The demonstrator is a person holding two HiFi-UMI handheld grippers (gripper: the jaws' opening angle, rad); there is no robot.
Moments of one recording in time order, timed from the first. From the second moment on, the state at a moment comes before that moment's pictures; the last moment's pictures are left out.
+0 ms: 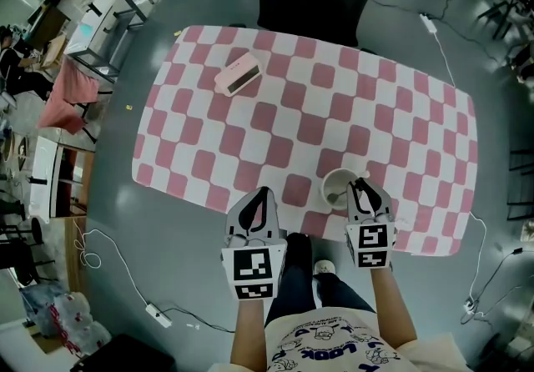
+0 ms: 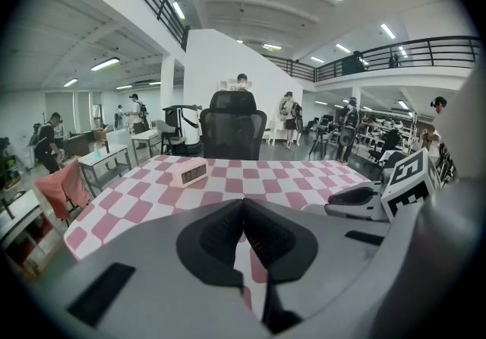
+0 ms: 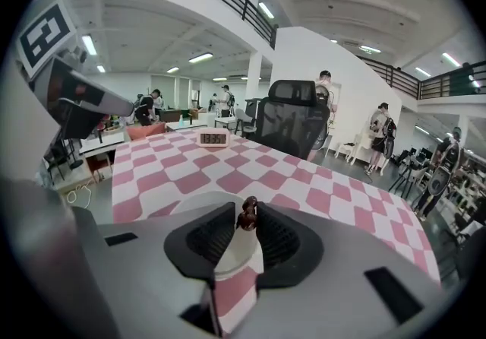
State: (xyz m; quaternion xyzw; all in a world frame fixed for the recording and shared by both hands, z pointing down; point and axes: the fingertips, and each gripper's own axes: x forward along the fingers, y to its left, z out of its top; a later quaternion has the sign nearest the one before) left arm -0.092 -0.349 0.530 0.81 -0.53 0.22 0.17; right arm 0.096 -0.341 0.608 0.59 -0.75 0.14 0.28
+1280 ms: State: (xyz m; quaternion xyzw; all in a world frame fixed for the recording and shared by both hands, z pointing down) left arm -0.089 -0.323 0.394 0.80 -0.59 0.13 0.07; right arm 0.125 -0.333 0.392 0.65 -0.76 0.03 0.05
